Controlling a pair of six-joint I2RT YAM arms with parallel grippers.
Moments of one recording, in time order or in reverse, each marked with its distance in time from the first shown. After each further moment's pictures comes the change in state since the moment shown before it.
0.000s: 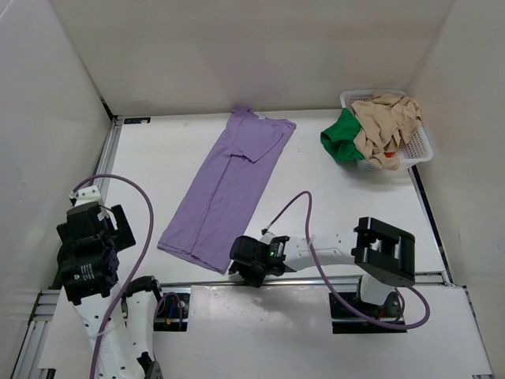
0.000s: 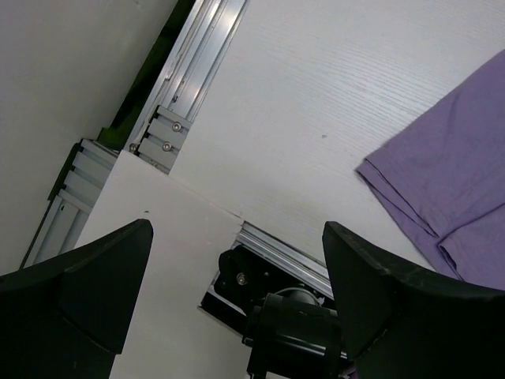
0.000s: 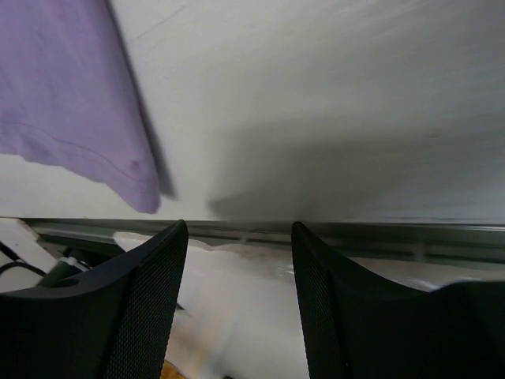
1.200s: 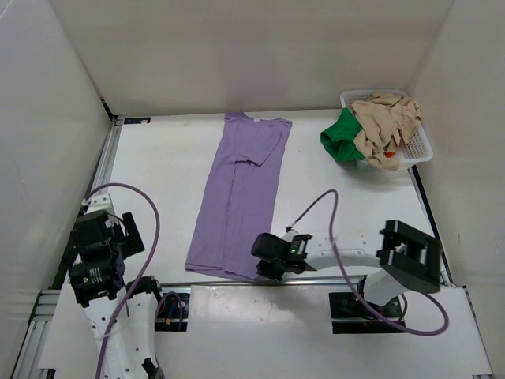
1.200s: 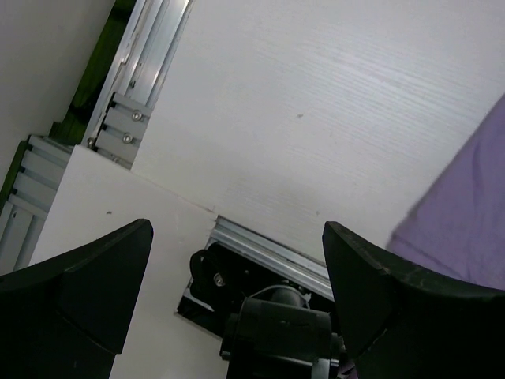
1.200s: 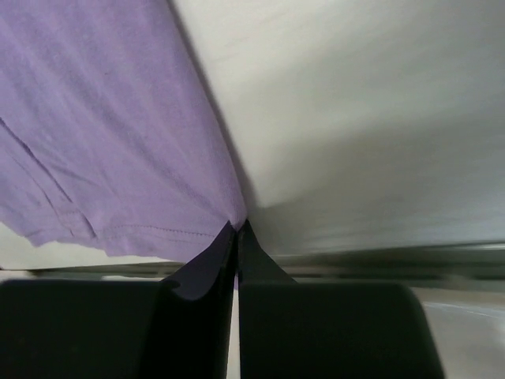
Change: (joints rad) left arm 0.000 -0.099 -0.163 0.029 0.073 0.000; right arm -0.067 -0.094 -0.104 -0.057 0.051 0.035
